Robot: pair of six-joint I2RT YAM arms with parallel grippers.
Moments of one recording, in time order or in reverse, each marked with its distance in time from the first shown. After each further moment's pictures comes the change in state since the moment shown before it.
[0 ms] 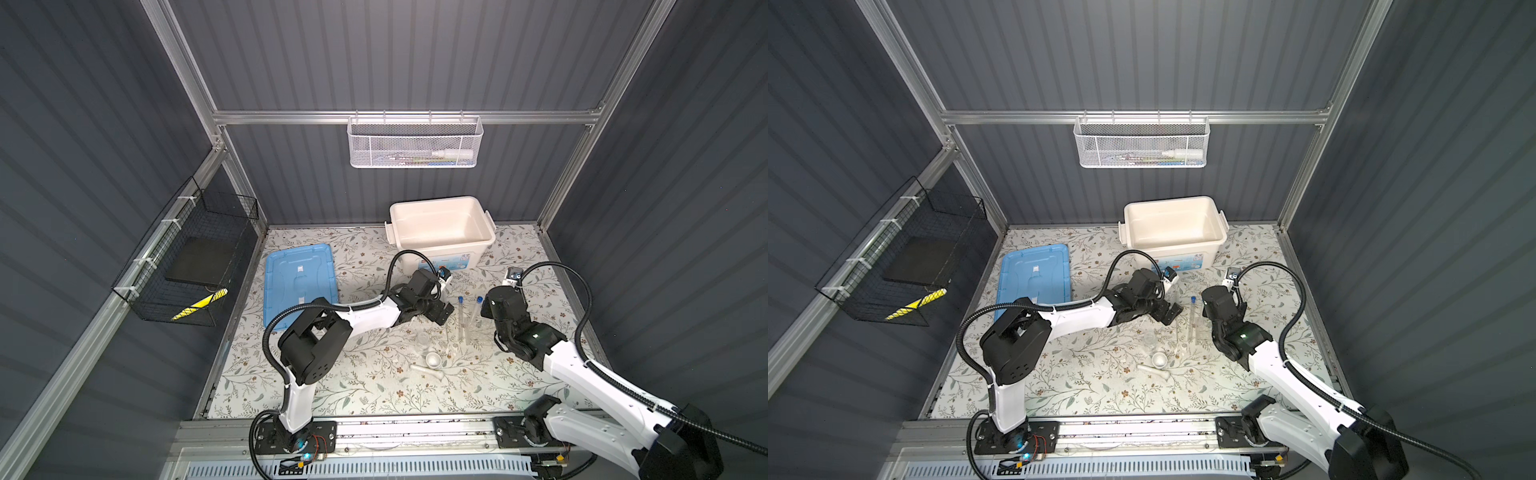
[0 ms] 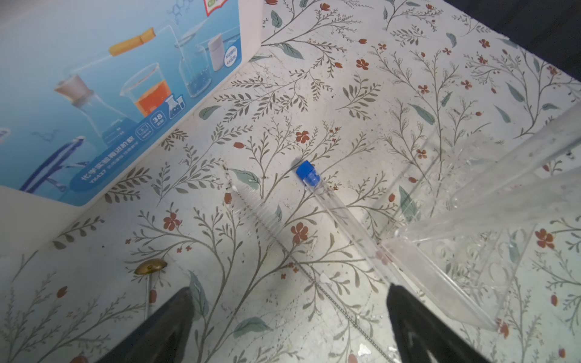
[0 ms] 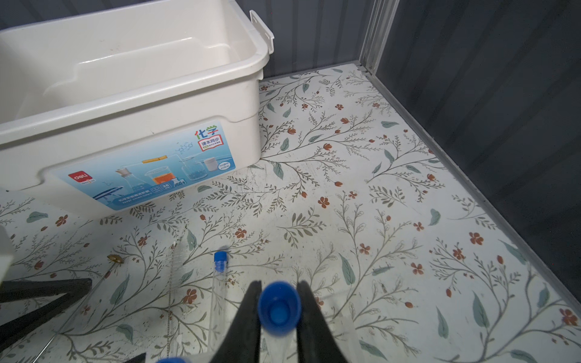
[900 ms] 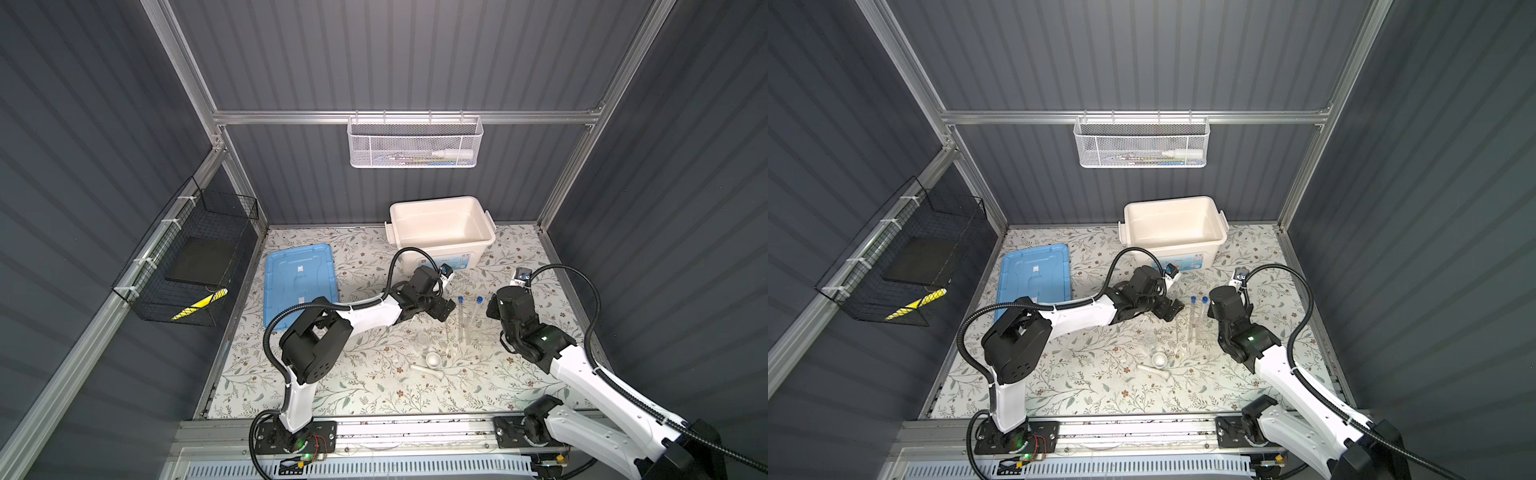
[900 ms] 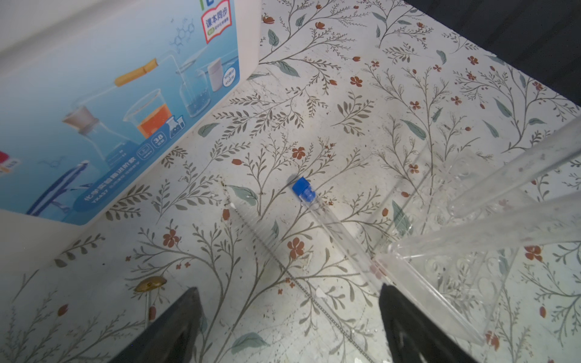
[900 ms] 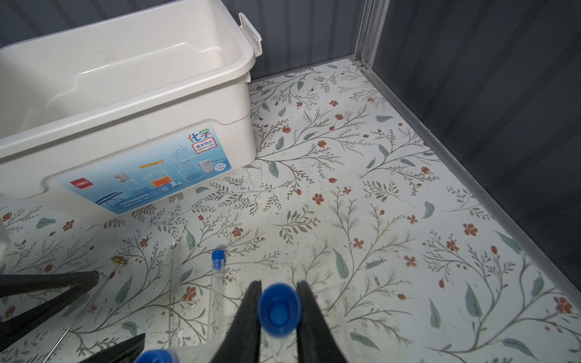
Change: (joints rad) left arm 0.000 0.013 0.035 -0.002 0.011 0.003; right arm -0.045 -0.060 0.000 -0.053 -0.050 0.018
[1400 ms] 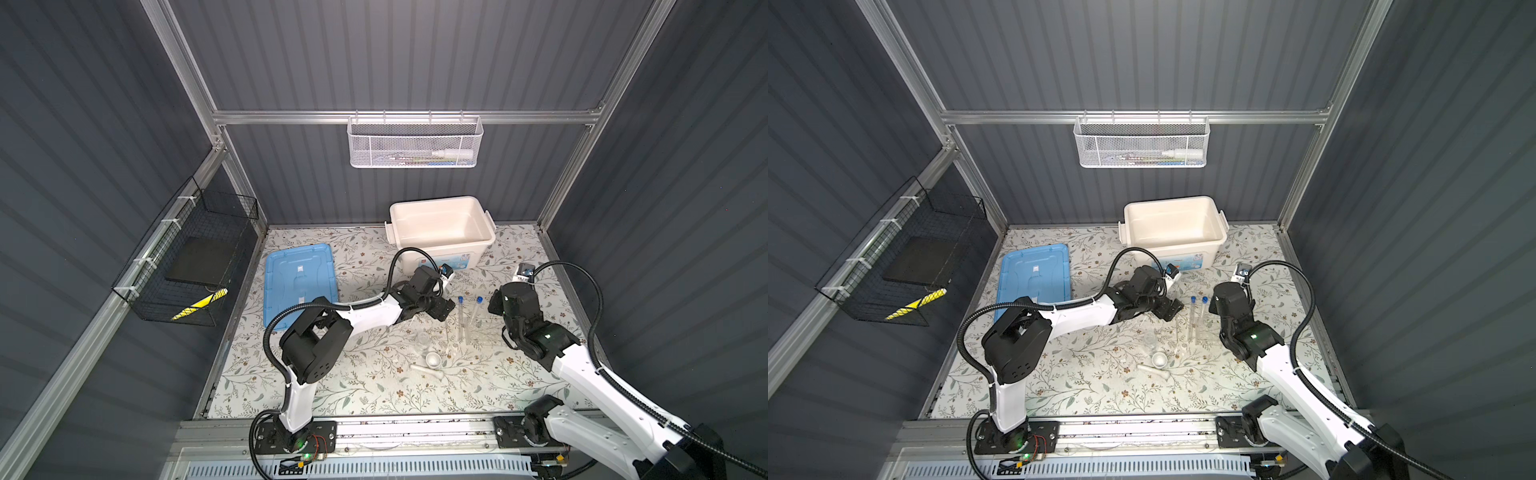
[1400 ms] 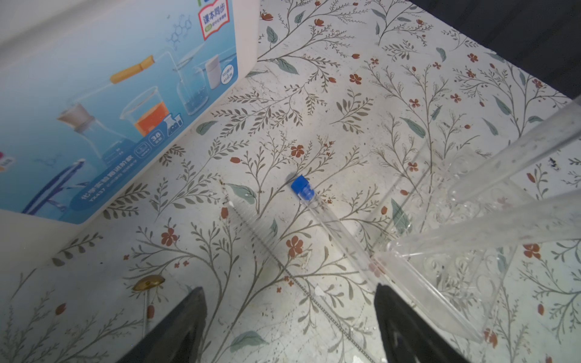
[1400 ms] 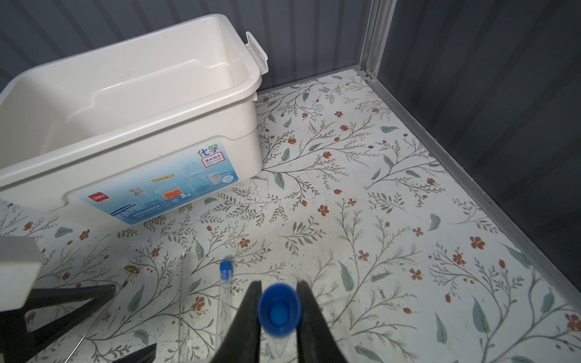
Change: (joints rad) left arm 0.000 0.001 0.005 -0.007 0.003 0.000; right arm -0.031 -0.010 0.022 0.010 -0.035 -0.024
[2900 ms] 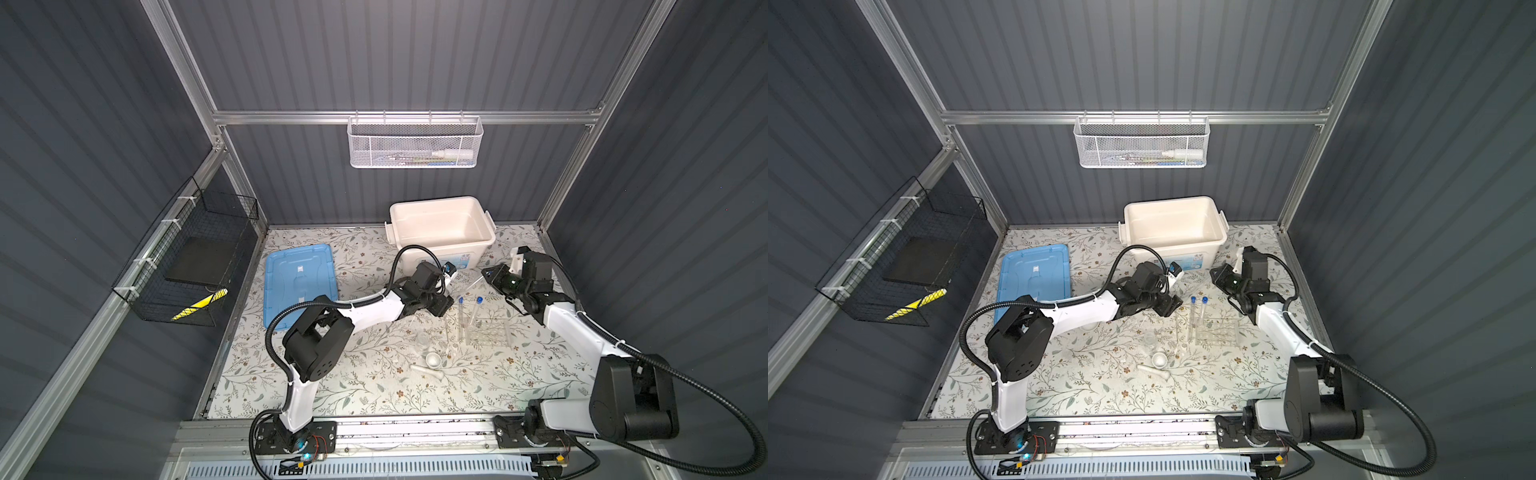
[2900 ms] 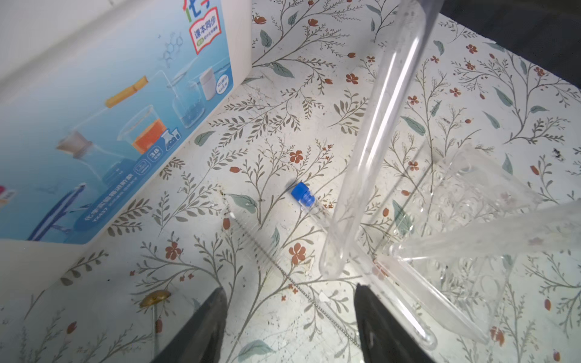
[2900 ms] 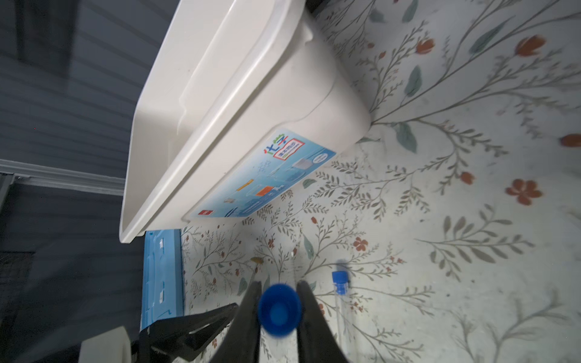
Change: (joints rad) left arm 0.007 0.024 0.058 -0.057 0.009 0.053; right arm -0.419 0.393 0.146 0.229 -0.874 0.249
